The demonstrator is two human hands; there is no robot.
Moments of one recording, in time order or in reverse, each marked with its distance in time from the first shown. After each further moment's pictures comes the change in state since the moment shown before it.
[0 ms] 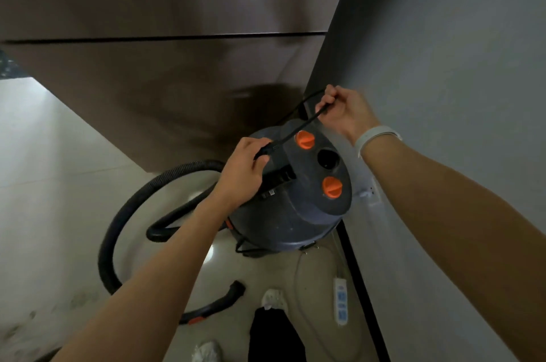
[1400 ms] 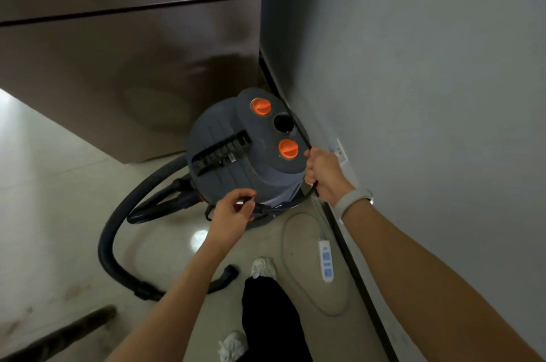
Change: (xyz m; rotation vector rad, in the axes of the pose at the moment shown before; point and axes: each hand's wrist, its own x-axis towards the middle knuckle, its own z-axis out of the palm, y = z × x) left_hand -0.112 0.008 0.117 -0.550 0.024 -0.429; right_hand -0.121 0.056 -0.153 -0.596 0.359 -0.031
